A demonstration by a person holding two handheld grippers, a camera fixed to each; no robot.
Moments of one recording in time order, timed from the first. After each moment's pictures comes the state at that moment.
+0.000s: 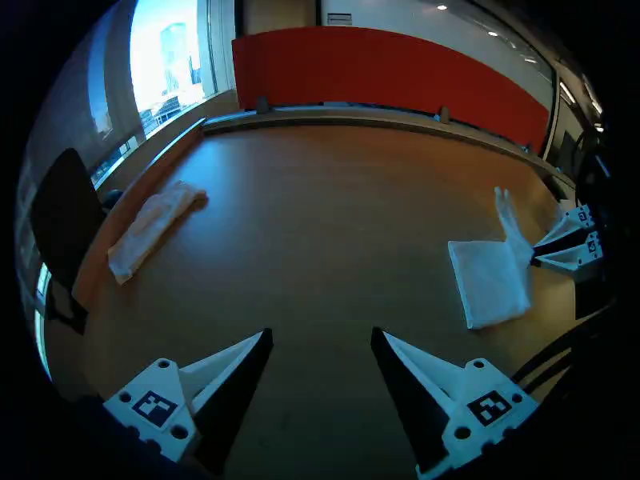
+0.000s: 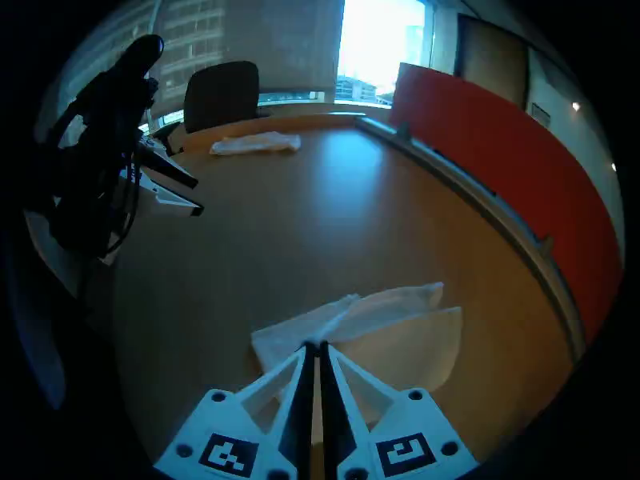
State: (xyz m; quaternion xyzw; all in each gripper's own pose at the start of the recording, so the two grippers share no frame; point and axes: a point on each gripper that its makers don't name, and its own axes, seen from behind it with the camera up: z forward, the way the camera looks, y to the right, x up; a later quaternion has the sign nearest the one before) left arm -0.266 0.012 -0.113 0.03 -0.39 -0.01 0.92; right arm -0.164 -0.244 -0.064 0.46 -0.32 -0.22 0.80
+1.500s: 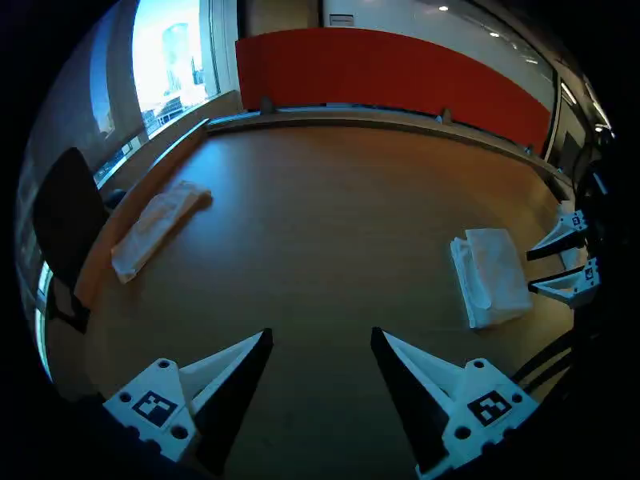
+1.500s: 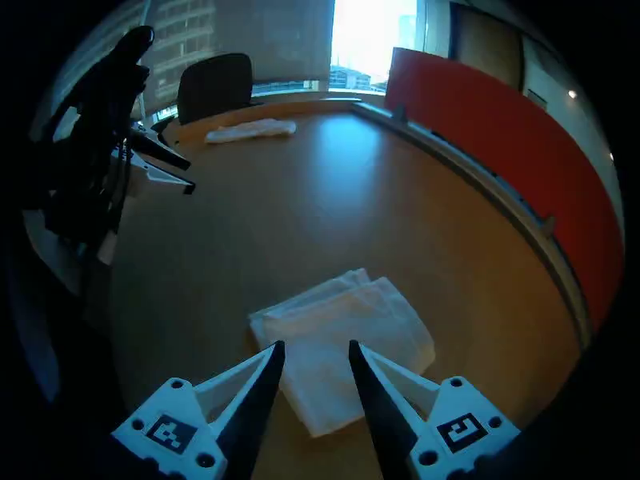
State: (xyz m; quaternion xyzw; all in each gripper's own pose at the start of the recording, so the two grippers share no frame) left arm -0.263 0.007 -0.115 0.03 -0.38 -0.01 0.92; right arm -0.184 -0.228 -0.074 0.45 -0.34 -0.22 0.80
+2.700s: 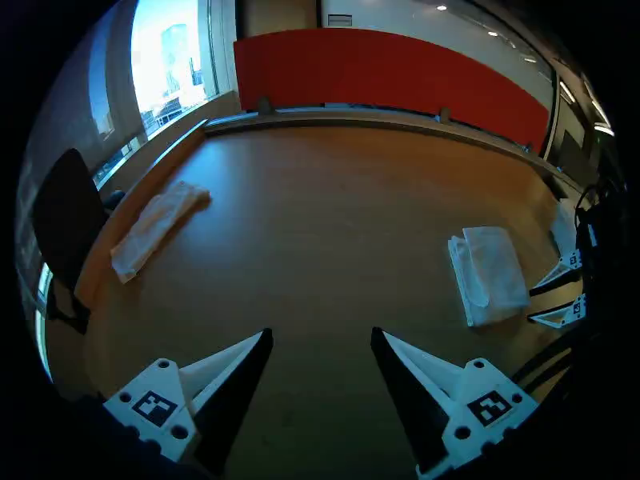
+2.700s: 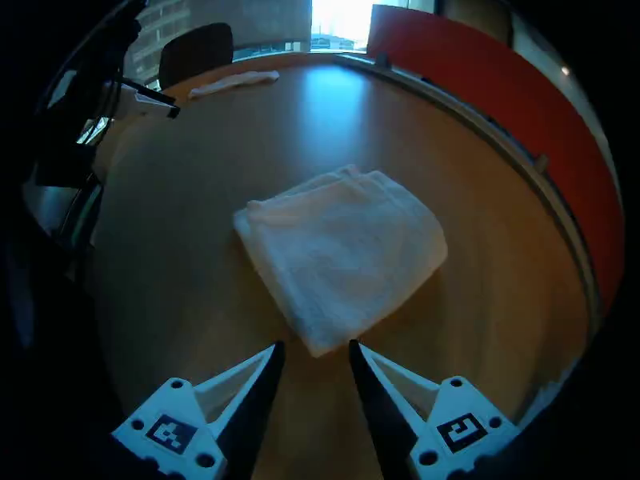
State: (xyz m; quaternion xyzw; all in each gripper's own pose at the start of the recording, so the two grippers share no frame) left arm -0.263 0.010 -0.118 0.03 -0.38 -0.01 0.92; right arm -0.250 -0.155 -0.115 0.40 -0.42 -0.23 0.78
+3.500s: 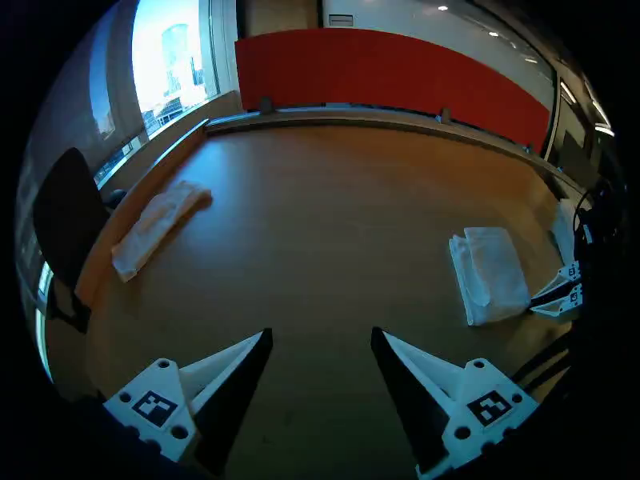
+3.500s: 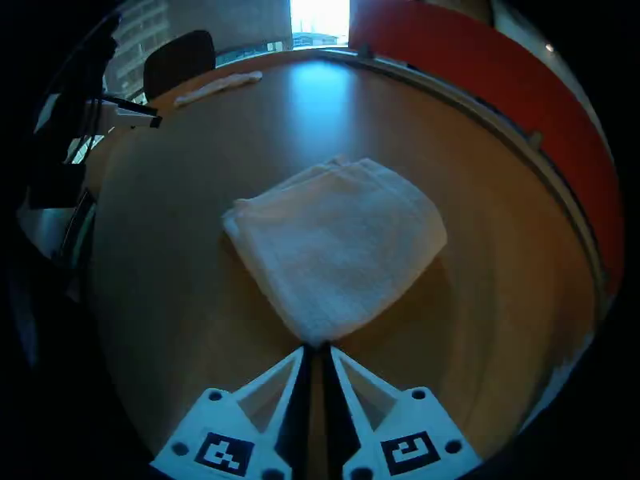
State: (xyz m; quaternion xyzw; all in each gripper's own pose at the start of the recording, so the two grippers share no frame) left arm -0.264 0.009 -0.119 0.03 -0.38 -0.01 0.92; right arm -0.261 -0.159 -0.114 0.39 -0.44 -0.20 0.79
